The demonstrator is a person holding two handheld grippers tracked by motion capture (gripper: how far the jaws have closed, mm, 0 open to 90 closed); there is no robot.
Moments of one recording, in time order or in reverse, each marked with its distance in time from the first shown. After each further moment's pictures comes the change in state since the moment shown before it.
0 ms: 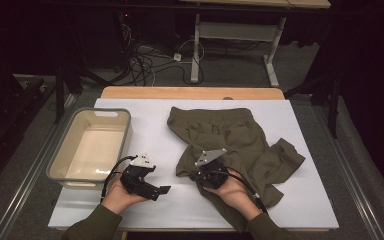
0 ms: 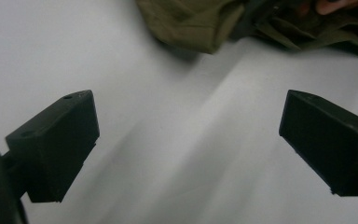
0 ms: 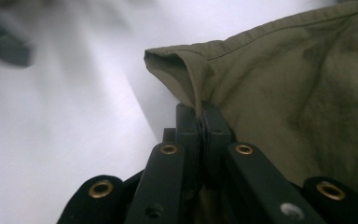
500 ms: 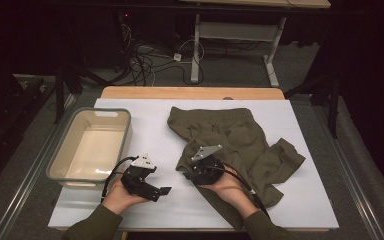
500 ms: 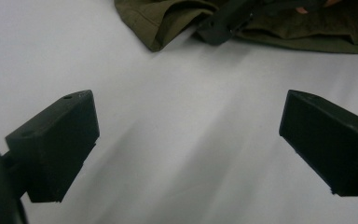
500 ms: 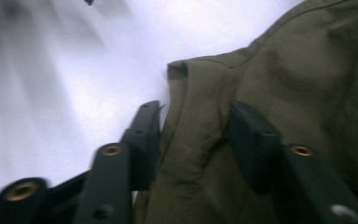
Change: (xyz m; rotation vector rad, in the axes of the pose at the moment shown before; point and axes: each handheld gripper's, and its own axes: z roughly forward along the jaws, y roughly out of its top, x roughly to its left) left arm -0.002 0.000 0.003 0.017 -0.007 0.011; right arm -0.009 0.009 0.014 0.007 -0.063 0.033
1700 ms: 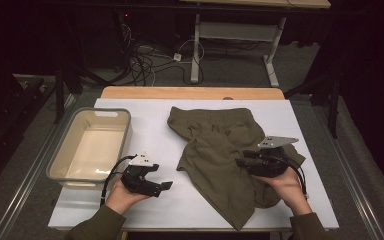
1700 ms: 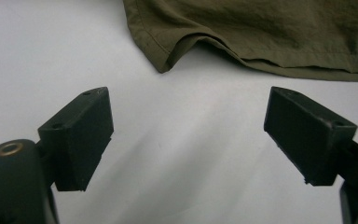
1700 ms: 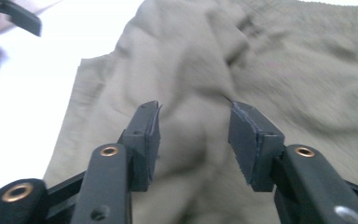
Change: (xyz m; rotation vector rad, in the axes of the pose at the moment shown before) left arm 0.000 0.001 -0.002 -0.078 0.008 -0.030; right arm -0.063 -0.050 -0.138 -0.148 -0.117 0.164
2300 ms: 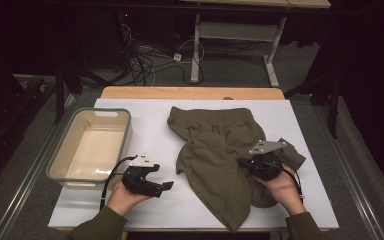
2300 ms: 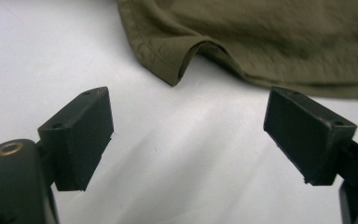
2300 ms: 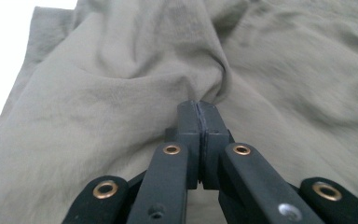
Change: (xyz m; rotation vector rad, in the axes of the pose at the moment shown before) left arm -0.004 -0.001 0.002 -0.020 0.008 -0.011; right arm -0.001 -0.012 0.018 0.105 -0.093 -0.109
